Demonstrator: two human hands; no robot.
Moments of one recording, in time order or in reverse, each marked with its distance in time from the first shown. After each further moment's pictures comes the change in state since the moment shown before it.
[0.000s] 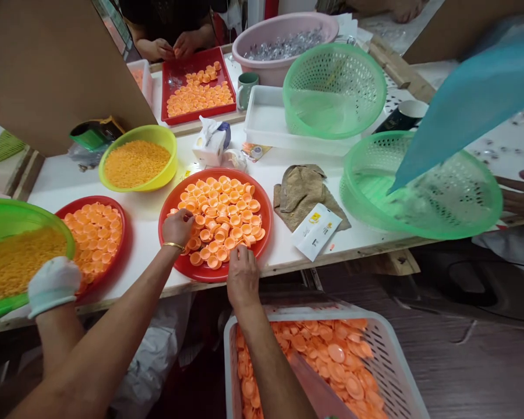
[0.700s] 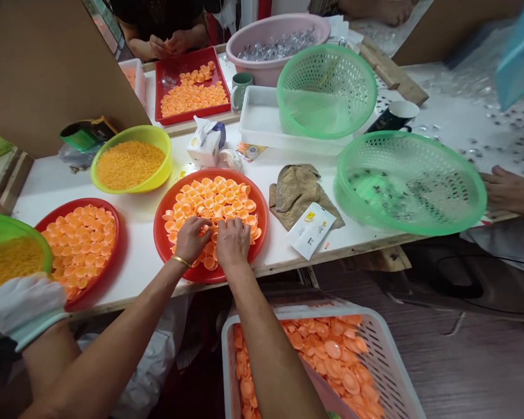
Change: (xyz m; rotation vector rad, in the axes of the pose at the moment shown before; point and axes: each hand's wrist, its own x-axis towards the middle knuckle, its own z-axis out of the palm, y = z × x) left_hand -0.031 0.031 0.005 -0.474 -0.126 0.167; right_hand 0.071 -0.011 -0.008 -0.015 -0.008 -0.032
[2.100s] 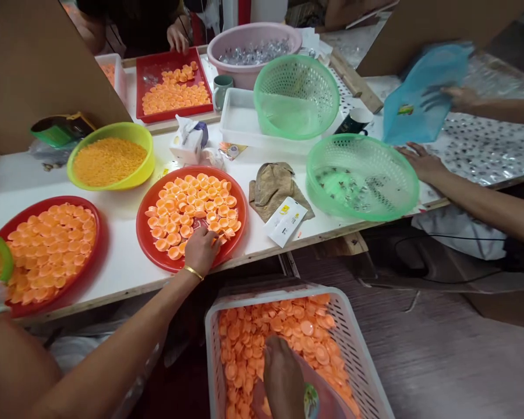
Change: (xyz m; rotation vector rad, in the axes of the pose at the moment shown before) left_hand -0.049 0.067 0.033 0.375 -0.173 0.062; right_hand -0.299 0.093 -0.014 0.164 -0.311 0.571
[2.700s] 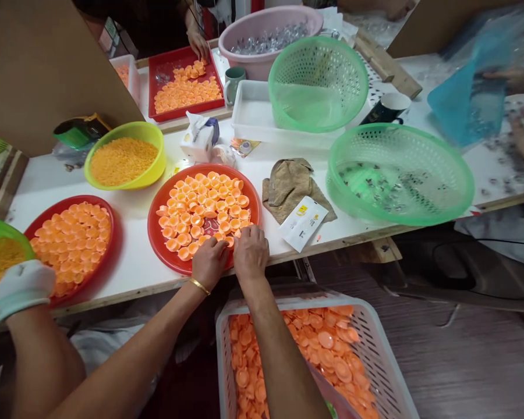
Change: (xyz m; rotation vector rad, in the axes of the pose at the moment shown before) left_hand -0.021 -0.012 0.017 0.029 0.030 0.042; right_hand 0.179 -0.185 -0.052 -0.171 0.413 -0.340
